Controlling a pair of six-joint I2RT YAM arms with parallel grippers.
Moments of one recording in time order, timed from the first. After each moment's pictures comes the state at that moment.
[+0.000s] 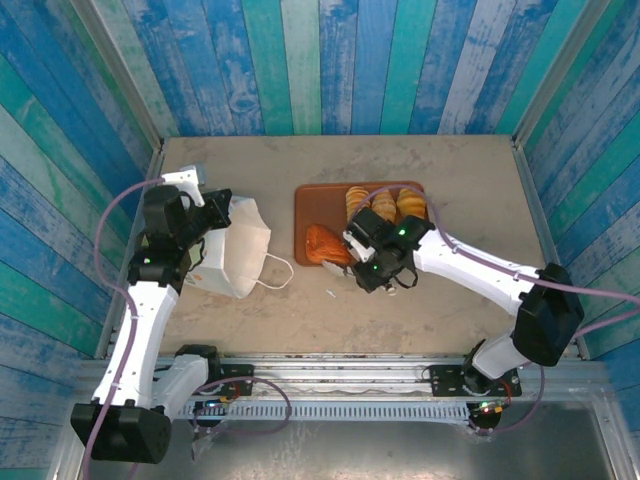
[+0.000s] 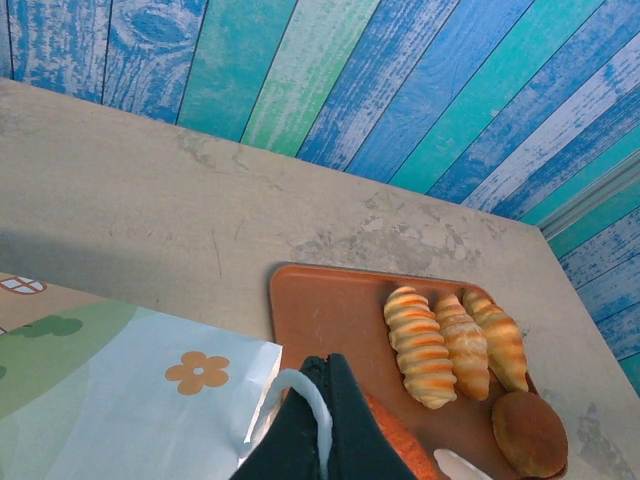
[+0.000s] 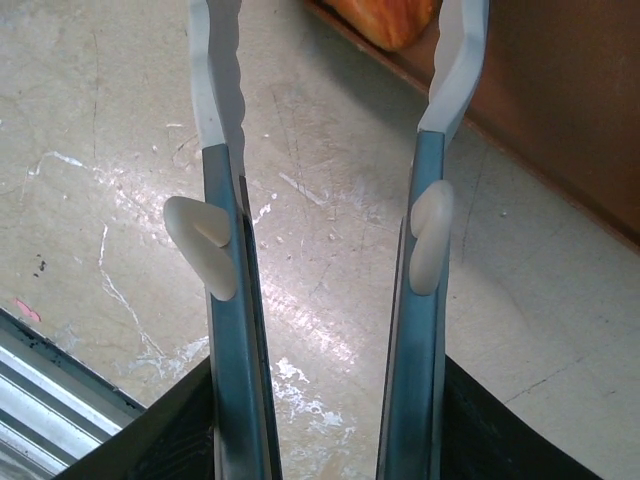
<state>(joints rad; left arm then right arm) -0.05 0.91 0.88 -0.32 0.31 -0.38 0.84 1.51 1.19 -0.99 0.00 0.22</state>
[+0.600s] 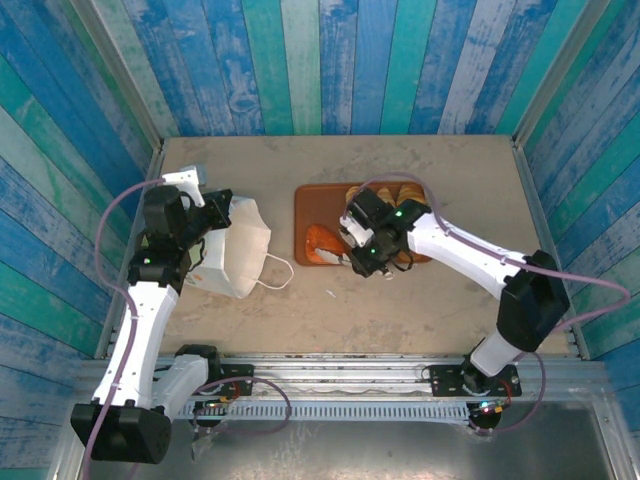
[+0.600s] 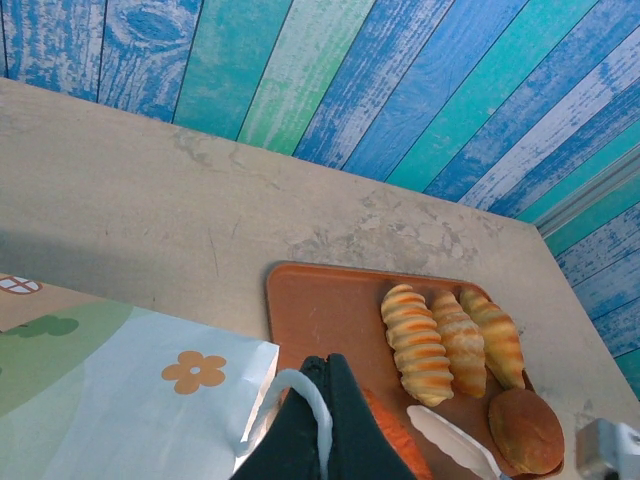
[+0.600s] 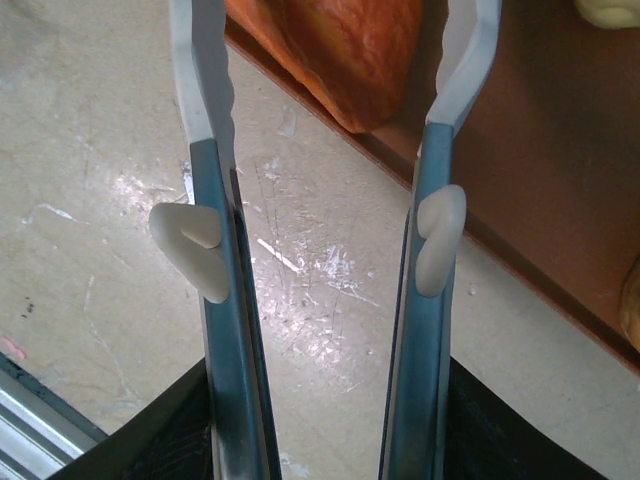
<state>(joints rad) -0.05 0.91 0.88 -0.32 0.32 -0.38 0.76 1.65 1.30 -0.97 -0.07 0.08</state>
